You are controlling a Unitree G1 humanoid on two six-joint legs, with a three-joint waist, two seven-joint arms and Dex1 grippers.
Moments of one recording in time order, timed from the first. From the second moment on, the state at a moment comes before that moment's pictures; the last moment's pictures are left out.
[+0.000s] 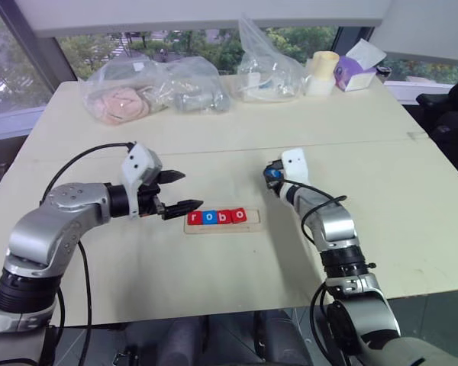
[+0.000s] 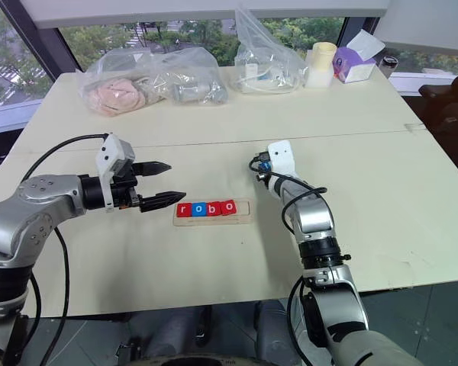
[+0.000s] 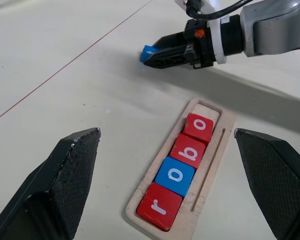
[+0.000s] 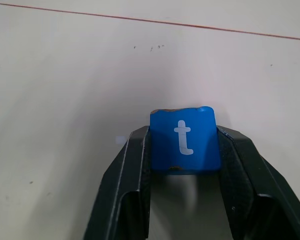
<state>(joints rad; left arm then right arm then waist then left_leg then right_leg) -0.39 0.75 0.05 -0.36 -0.58 0.79 -0.85 -0.60 -0.16 0.00 0.21 0.04 0.67 0.18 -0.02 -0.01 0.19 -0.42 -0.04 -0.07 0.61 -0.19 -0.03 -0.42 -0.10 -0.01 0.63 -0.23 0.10</state>
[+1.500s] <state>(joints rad) -0.39 0.87 -0.14 -0.36 -0.53 0.67 -1.22 -0.19 -0.65 -0.21 -0.40 0.29 0.81 0.75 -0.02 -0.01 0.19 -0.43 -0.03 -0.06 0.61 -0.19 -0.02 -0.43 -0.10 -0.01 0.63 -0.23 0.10</state>
